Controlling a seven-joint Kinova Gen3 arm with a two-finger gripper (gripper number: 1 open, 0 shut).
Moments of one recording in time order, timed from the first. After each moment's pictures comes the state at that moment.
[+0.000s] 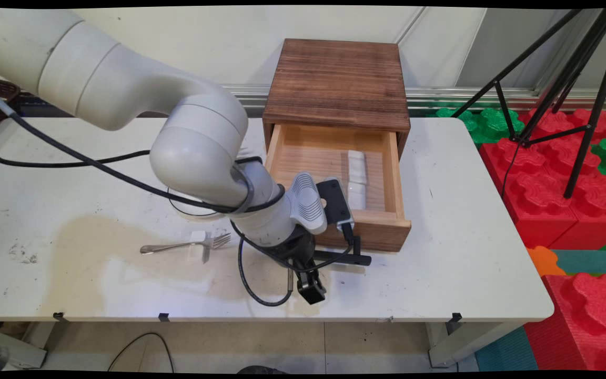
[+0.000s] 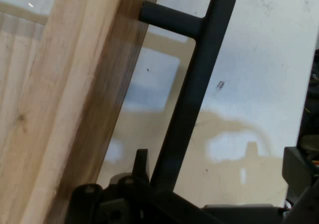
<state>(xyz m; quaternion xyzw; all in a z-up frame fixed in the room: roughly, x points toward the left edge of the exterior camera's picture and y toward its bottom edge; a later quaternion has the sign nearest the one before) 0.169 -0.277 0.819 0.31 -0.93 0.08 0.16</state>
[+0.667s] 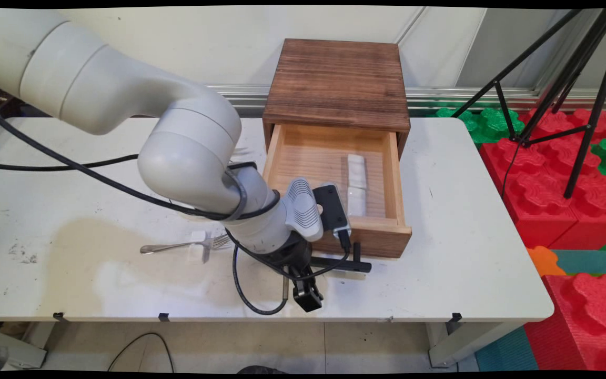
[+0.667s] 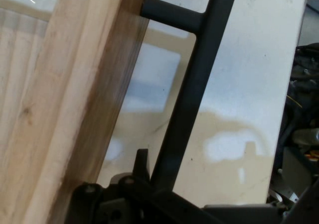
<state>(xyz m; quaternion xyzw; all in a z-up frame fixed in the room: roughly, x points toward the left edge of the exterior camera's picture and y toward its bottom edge) 0.169 -0.265 0.823 0.31 -0.94 0.08 0.16</state>
